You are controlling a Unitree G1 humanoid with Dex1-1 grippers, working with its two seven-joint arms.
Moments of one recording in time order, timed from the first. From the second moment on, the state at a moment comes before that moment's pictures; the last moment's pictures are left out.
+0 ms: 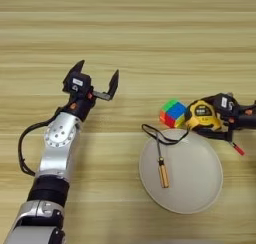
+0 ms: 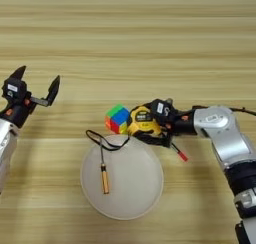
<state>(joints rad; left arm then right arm) -0.29 0.13 0.05 0.44 -0.10 -0.39 -0.32 -0.40 -0.58 0.18 0.40 0.01 -0.09 1.10</state>
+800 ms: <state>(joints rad) -0.30 0.13 0.05 0.47 -0.10 -0.40 -0.32 -0.52 -0.71 0.11 0.80 -0.12 -0.17 0.90</state>
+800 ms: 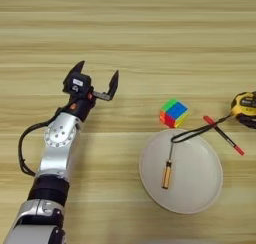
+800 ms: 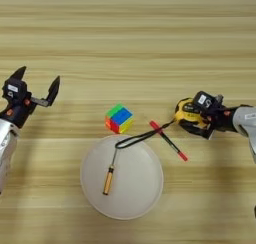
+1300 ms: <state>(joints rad) -0.30 0.13 0.05 0.47 -0.10 -0.40 -0.32 -0.55 -0.71 0.14 0.96 -0.20 -0.21 0.84</state>
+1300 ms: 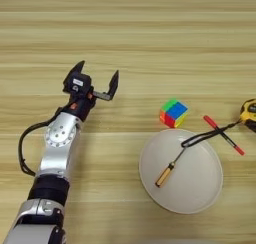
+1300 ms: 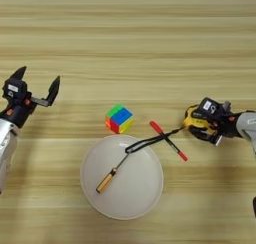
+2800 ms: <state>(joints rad) -0.30 0.14 0.05 0.47 -0.10 -0.40 -0.32 -0.60 -0.63 0.21 1.07 -0.29 -0.25 0.73</state>
